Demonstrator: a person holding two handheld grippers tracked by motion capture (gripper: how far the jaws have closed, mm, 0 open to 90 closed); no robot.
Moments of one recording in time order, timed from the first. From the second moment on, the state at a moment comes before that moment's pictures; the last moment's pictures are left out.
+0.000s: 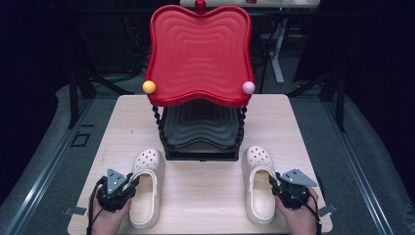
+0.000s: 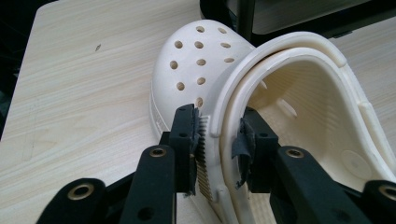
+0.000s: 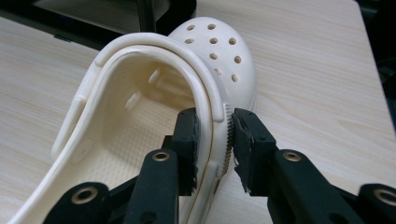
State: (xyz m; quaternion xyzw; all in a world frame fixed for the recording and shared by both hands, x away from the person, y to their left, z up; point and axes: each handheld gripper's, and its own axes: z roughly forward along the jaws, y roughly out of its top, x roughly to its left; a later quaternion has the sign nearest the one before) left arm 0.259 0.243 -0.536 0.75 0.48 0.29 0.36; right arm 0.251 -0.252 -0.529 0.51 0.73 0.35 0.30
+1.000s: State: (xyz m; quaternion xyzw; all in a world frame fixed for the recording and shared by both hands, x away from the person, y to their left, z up) left arm 0.228 0.252 -0.481 0.72 0.47 0.29 0.42; right arm 0.214 -0.232 -0.473 0.49 0.71 0.39 0.32
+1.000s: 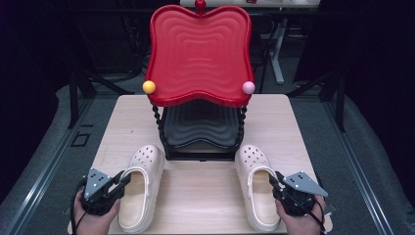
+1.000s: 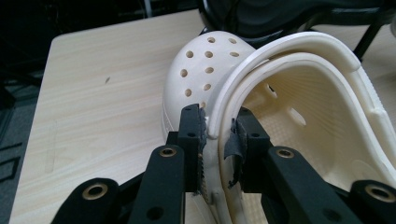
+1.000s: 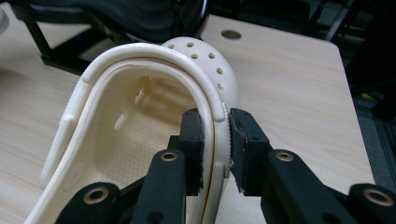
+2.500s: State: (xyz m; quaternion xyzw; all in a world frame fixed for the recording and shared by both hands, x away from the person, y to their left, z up) left arm 0.293 0.162 -0.439 0.75 0.38 0.31 0.45; right arm 0.278 -0.156 -0.429 0.43 0.71 0.46 0.33
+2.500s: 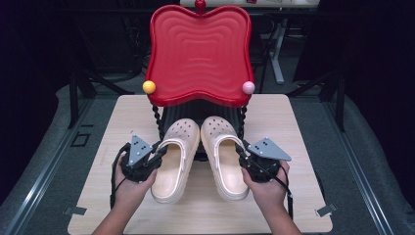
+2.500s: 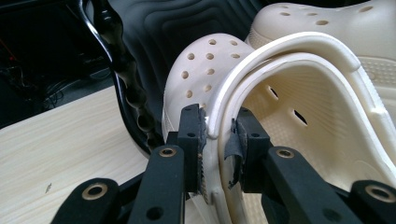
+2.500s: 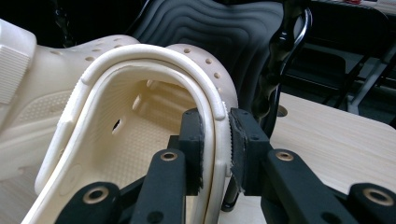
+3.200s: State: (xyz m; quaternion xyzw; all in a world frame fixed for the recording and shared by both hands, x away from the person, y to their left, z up) left arm 0.306 0.154 -0.433 0.74 0.39 0.31 0.45; right arm 0.293 -0.146 -0.430 0.44 0.70 0.46 0.33
